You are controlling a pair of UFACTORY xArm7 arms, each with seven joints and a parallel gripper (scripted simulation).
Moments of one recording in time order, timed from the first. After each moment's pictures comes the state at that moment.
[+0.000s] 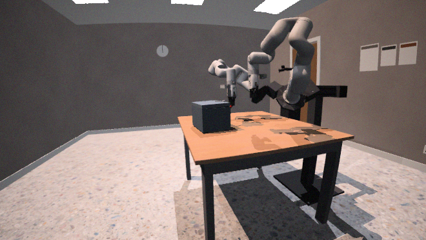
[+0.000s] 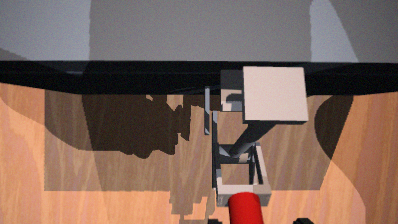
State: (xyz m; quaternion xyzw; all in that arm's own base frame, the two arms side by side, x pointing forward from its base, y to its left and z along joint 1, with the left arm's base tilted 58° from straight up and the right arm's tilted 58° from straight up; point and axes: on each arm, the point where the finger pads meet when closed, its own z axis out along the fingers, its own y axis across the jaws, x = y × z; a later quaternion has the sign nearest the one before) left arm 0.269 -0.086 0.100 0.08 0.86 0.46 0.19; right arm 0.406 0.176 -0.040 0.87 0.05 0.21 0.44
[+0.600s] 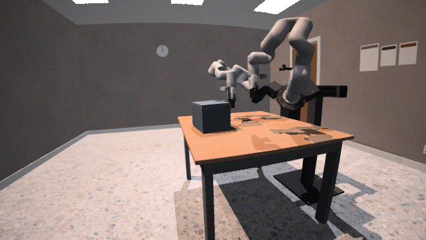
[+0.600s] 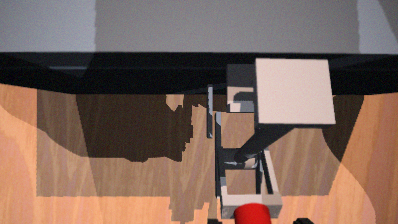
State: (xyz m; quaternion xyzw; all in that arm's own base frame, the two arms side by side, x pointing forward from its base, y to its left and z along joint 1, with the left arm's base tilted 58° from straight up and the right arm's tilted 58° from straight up) left arm 0.269 -0.086 0.100 0.08 0.86 0.46 0.19; right arm 0.415 0.163 -0.050 0.87 0.05 0.21 0.44
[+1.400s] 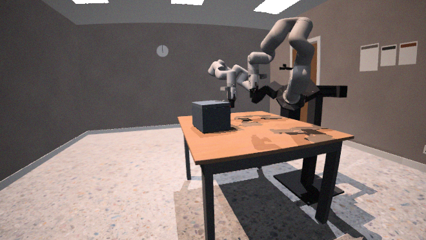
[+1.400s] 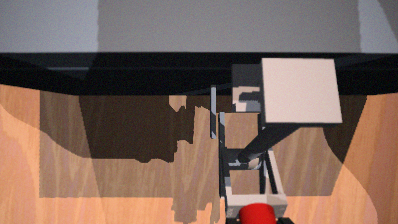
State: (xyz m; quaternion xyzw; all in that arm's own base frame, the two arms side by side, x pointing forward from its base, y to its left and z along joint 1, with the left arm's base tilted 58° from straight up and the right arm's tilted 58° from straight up) left arm 0.269 -0.086 0.100 0.08 0.86 0.46 0.19; right arm 0.414 0.164 -0.051 0.87 0.06 0.21 0.44
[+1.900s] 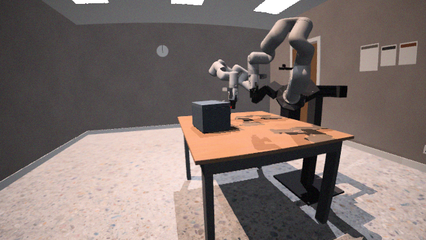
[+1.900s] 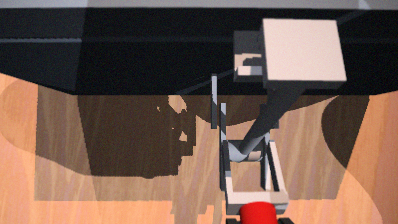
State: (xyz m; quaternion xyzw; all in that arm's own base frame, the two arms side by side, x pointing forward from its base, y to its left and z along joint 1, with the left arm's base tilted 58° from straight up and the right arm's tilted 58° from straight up) left arm 0.269 -0.086 0.100 0.08 0.86 0.46 0.19; right arm 0.410 0.154 -0.060 0.87 0.07 0.24 0.43
